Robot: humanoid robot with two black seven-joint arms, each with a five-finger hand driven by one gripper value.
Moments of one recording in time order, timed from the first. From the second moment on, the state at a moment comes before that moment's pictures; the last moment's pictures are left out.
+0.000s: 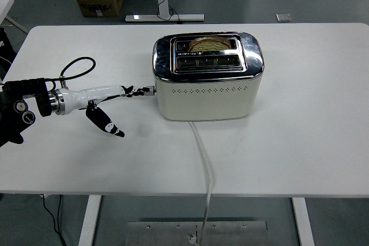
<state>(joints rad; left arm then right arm) -0.81 0.61 -0.46 -1.06 1.31 -0.39 -0.35 0.01 0.00 0.42 0.09 -0.34 0.07 0.06</state>
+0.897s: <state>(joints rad) -0.77 0.61 -0.45 -1.04 1.31 -0.39 -0.35 0.01 0.00 0.42 0.09 -0.34 0.07 0.06</state>
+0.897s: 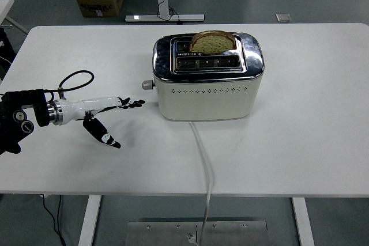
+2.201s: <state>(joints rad) -0.79 0.72 -0.46 -0.94 0.99 -0.39 -0.35 0.01 0.00 0.42 0.09 -0.34 0.07 0.06</state>
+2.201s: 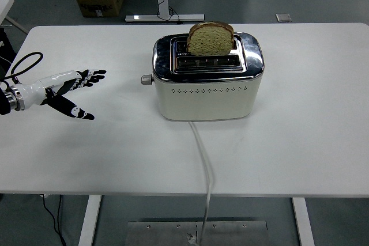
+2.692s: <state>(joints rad) -0.80 0.72 -0.48 -0.85 0.67 -0.36 -0.36 0.01 0.00 0.42 0.09 -0.34 0.07 0.06</state>
